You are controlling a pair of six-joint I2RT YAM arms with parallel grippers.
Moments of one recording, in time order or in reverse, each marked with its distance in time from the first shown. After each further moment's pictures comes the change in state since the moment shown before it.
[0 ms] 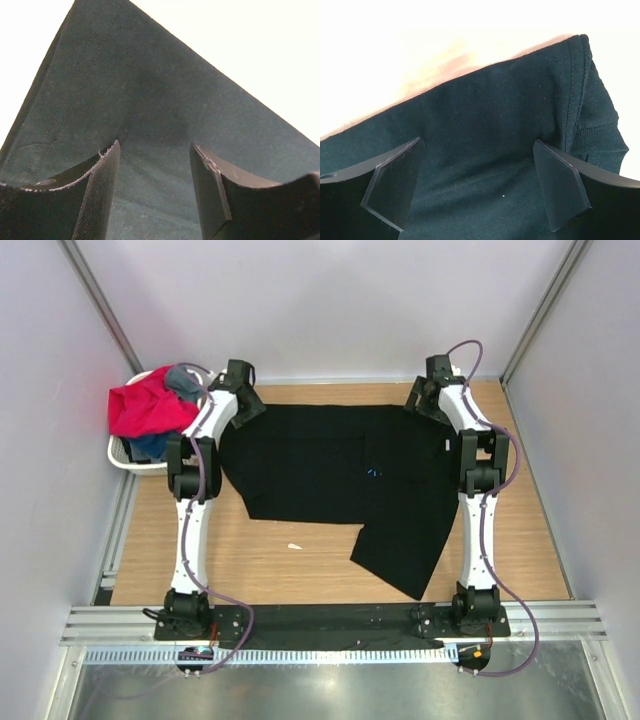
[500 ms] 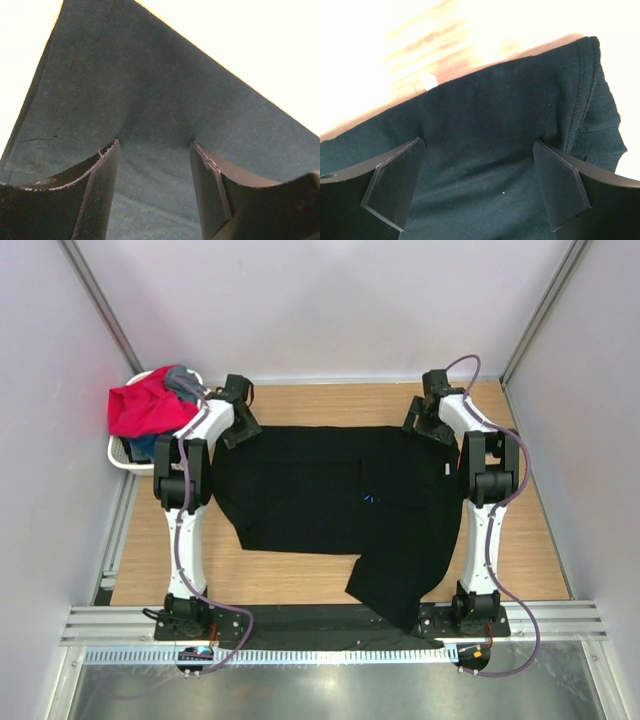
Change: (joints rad) left arm -0.015 -0.211 -0.345 -0.021 -0.047 0.019; right arm 0.020 -0.229 -0.372 0.004 -0.030 0.024
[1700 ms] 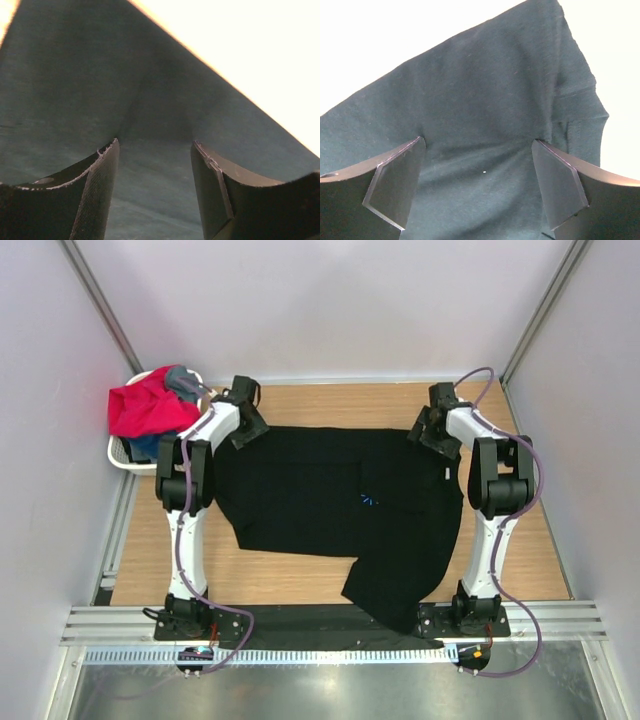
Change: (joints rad) left arm -0.035 -0.023 -0.044 0.080 0.021 -0.080; right arm -0.009 -0.162 -0.266 0.116 0.027 0.102
